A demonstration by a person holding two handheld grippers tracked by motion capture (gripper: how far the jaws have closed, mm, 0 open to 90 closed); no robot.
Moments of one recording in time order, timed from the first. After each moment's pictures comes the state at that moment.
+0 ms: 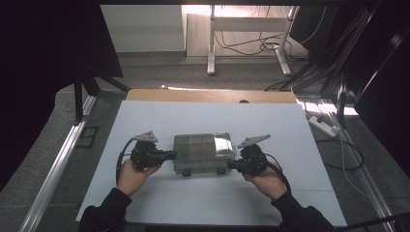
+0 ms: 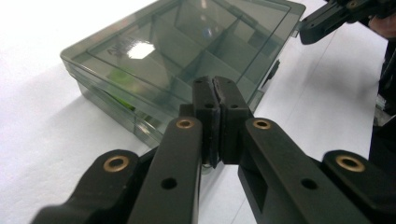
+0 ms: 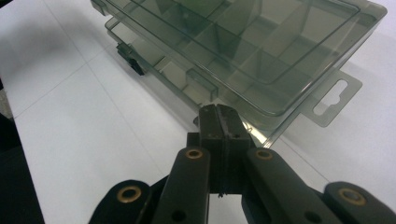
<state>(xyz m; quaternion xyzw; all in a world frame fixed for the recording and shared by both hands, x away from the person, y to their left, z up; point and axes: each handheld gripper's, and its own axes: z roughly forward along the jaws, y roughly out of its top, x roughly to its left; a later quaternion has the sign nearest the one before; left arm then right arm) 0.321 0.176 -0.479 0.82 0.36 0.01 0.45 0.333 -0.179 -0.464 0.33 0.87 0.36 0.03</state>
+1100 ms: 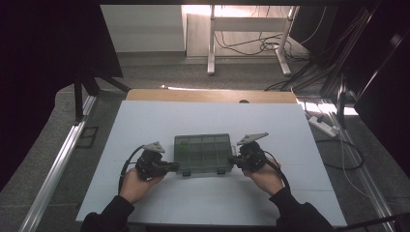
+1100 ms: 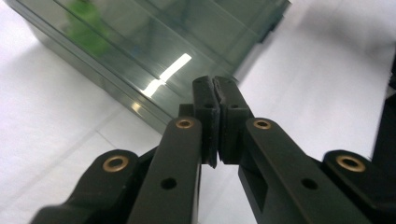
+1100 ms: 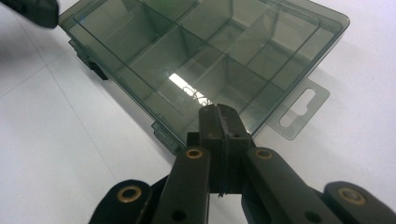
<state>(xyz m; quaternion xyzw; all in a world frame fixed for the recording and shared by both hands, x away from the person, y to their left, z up) 0.303 0.160 -0.499 0.85 0.36 -0.01 0.39 0.351 -0.179 -0.477 0.33 0.87 0.35 0.06</state>
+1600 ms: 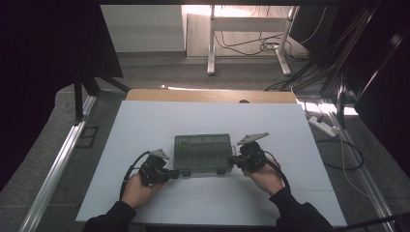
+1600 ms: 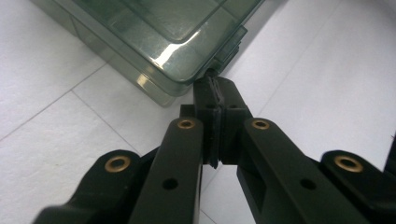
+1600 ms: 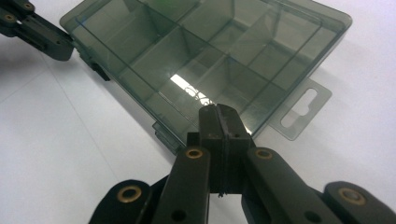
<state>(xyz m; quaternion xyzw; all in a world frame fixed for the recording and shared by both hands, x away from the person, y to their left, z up) 0.303 0.153 -0.517 0.86 0.38 -0.03 0.34 0.351 -0.179 -0.478 0.34 0.87 0.36 0.05</state>
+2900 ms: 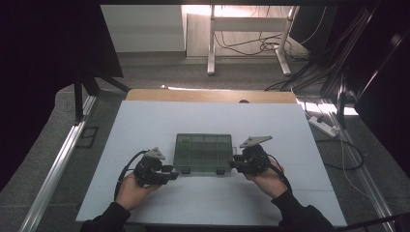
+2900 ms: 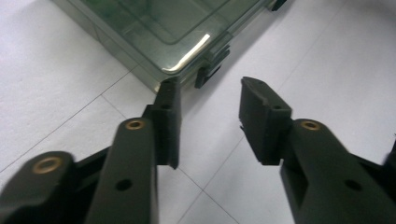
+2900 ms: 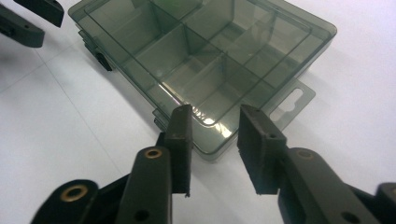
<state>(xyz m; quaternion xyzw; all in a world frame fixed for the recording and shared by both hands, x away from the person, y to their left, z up) 0.288 0.160 -0.500 0.86 0.37 0.02 0.35 0.336 -0.185 -0.469 0.34 0.87 0.35 0.09</state>
